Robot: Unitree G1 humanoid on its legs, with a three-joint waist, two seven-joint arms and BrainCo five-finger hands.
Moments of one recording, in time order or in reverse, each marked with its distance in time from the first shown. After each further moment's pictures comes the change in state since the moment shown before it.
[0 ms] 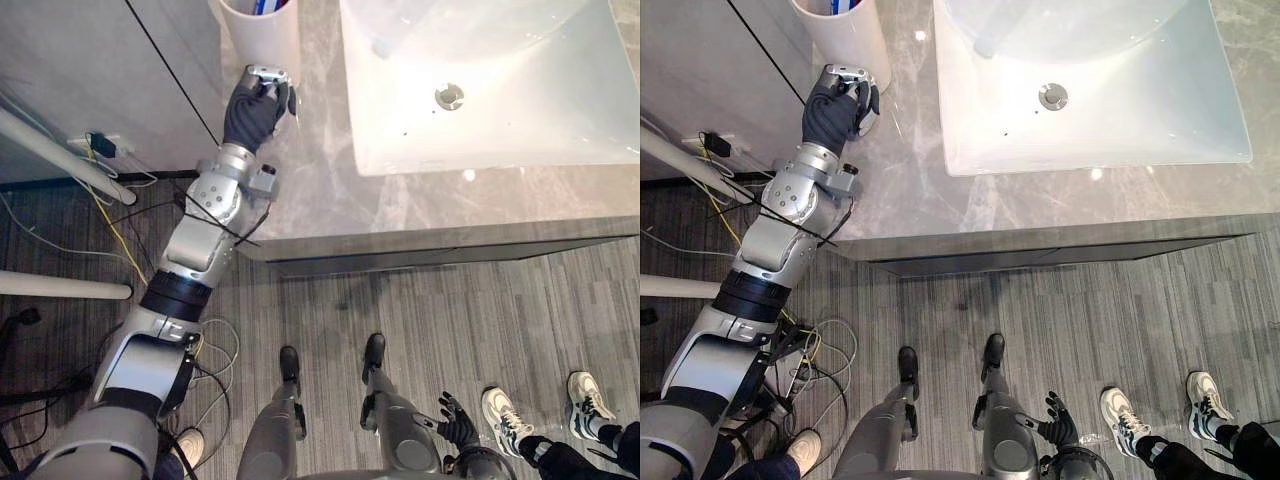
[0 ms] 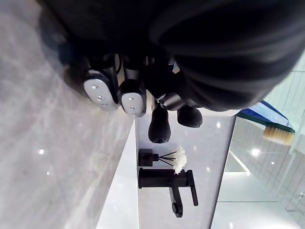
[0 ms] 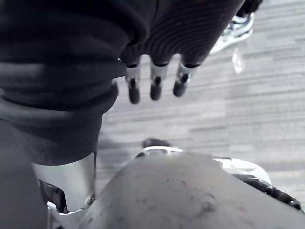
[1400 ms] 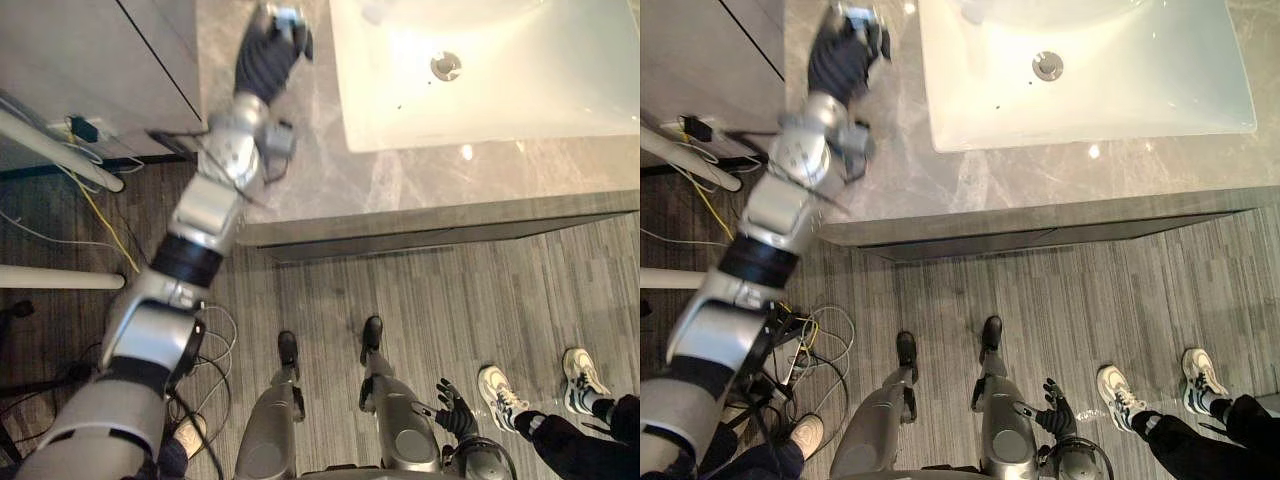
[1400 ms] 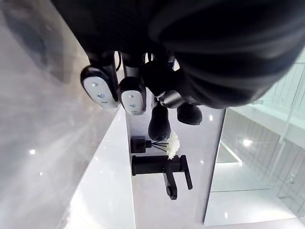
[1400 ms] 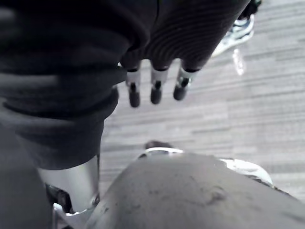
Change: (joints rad) left arm 0.063 -0.064 -0.009 -0.108 0.094 0.004 0.075; right arm 0.030 -0.019 0.029 -0.082 0.031 -0.011 -0.019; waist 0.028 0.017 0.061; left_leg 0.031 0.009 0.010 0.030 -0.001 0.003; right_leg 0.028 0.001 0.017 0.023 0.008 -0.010
